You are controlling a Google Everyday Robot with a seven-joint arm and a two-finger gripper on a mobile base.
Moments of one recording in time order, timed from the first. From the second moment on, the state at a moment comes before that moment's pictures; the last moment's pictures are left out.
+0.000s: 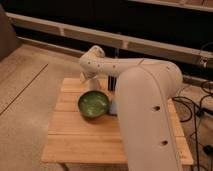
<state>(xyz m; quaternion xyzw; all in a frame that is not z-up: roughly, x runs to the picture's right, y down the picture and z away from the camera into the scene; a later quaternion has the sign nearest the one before) -0.098 -0.067 0.910 -0.16 0.00 0.49 0.86</state>
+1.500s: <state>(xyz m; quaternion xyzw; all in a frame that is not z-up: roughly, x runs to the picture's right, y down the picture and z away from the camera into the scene) -0.063 -0.076 0.974 -0.20 0.02 0.42 0.89</state>
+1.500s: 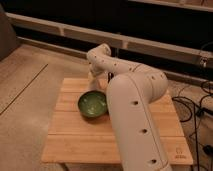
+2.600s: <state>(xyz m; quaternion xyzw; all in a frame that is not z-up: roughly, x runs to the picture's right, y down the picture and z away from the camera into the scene) -0.082 -0.101 0.973 -0.21 0.03 0.40 0.89</state>
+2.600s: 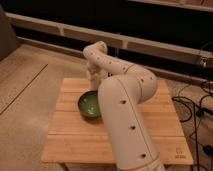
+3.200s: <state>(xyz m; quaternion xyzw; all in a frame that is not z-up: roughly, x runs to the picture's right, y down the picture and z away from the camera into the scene) -0.169 -0.214 0.914 -0.11 -0.04 0.35 0.93</state>
